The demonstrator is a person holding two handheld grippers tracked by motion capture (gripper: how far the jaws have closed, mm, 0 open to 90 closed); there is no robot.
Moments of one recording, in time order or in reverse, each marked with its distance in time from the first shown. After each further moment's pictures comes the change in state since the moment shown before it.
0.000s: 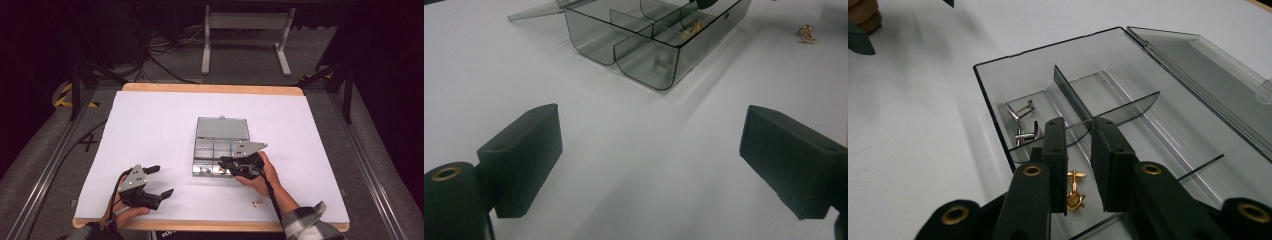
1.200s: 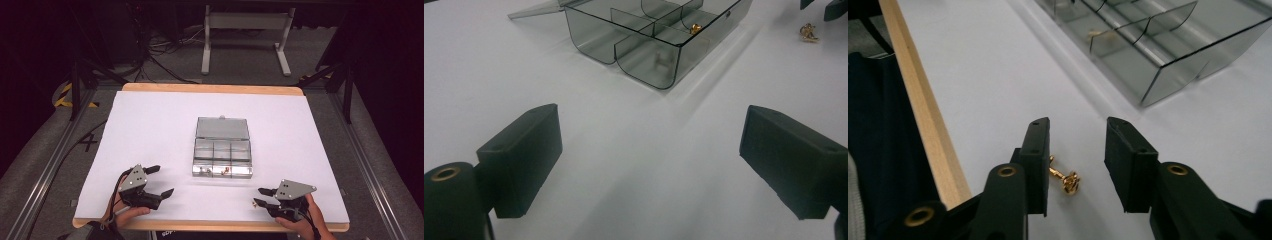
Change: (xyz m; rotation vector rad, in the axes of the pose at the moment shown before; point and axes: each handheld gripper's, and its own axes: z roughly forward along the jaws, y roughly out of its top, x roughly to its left) left arm 0.000 0.000 0.001 0.007 0.005 0.001; right arm 0.046 -0.089 -0.100 0.051 -0.054 0.041
